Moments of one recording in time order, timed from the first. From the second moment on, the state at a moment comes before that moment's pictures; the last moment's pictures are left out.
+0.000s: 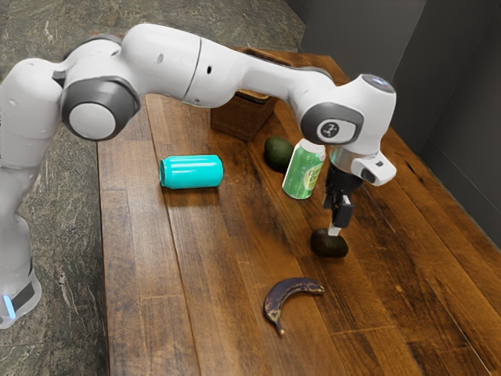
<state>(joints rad) -0.36 0.40 0.22 -1.38 -0.13 1.82 0.14</state>
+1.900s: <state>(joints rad) 0.01 0.41 0.78 -1.17 -0.21 1.74 0.14</state>
